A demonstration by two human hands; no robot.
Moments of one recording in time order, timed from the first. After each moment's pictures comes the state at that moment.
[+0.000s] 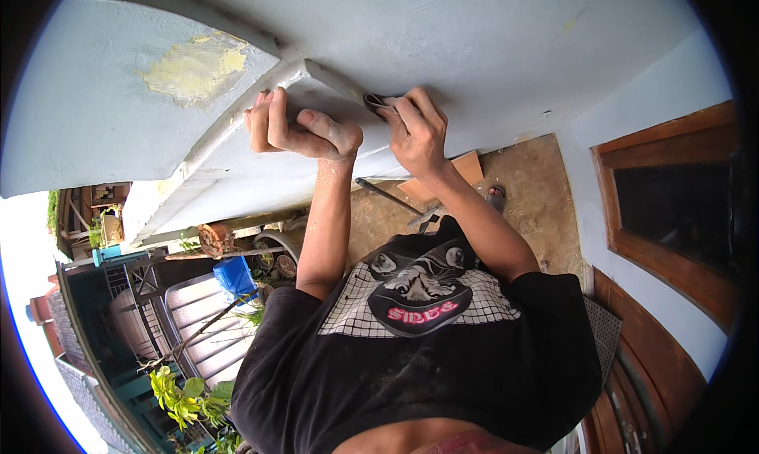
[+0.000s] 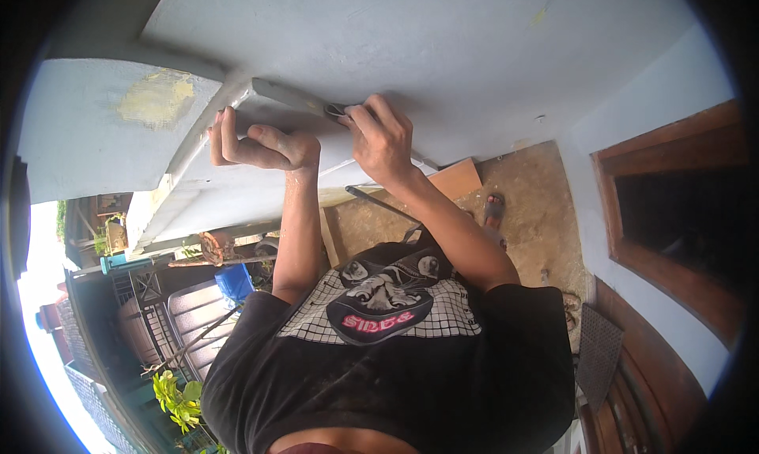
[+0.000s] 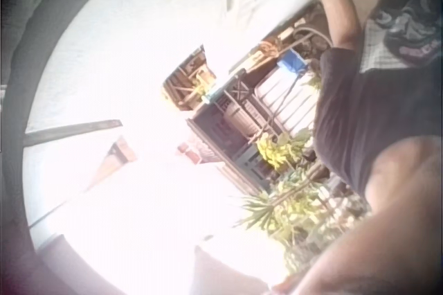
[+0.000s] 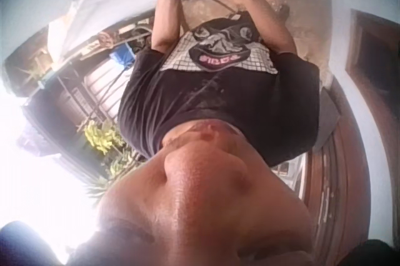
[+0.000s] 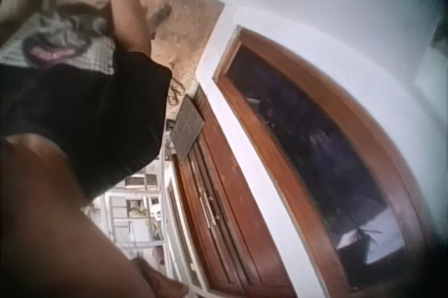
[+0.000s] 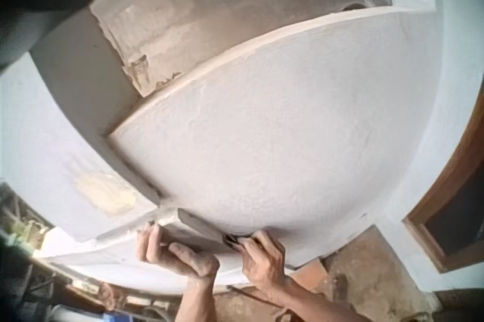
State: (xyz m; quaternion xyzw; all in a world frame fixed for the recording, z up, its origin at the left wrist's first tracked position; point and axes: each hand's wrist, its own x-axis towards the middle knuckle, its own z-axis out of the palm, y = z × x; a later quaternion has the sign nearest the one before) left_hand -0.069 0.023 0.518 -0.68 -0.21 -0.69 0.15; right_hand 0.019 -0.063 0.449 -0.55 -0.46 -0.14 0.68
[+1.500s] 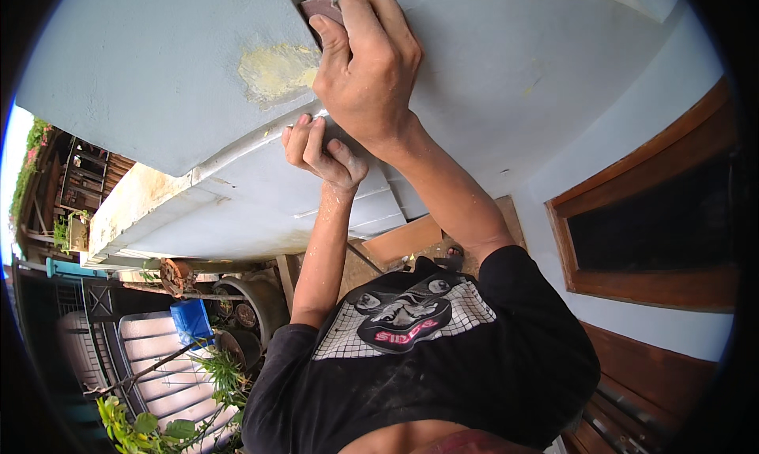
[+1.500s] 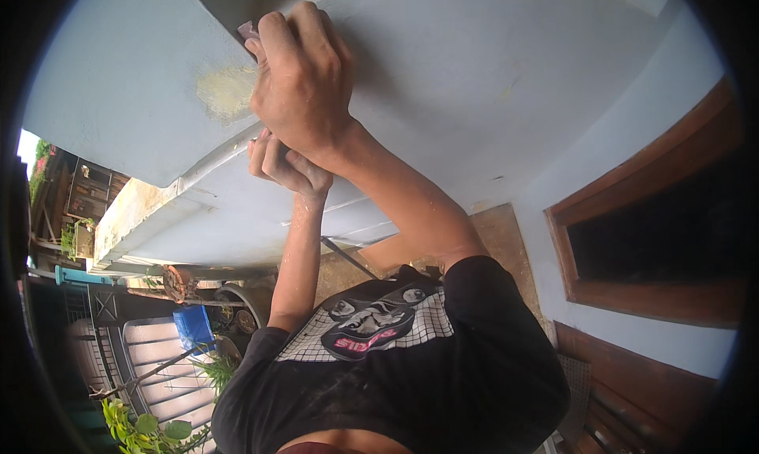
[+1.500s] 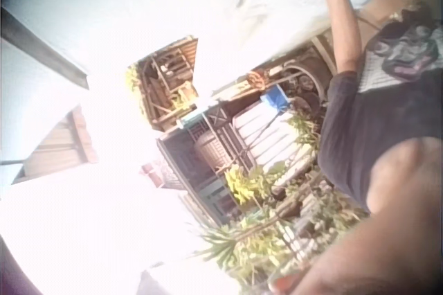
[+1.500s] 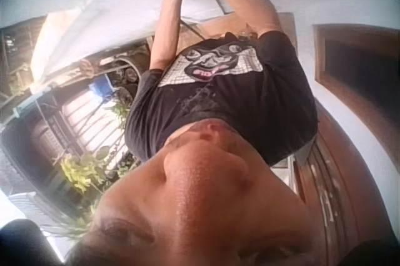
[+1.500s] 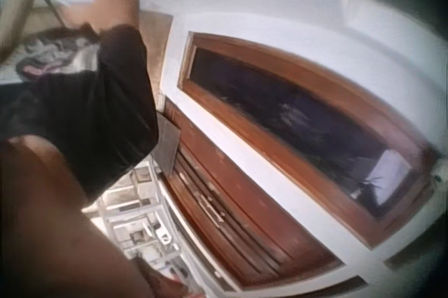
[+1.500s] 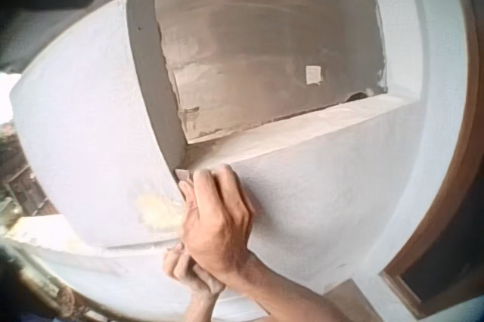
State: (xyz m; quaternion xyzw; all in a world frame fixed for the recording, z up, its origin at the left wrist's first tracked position) left_hand -0.072 0.026 0.512 -0.68 -0.17 -0.71 0.12; right_hand 0.016 -0.024 0.667 -0.43 -0.49 -0.34 0.68
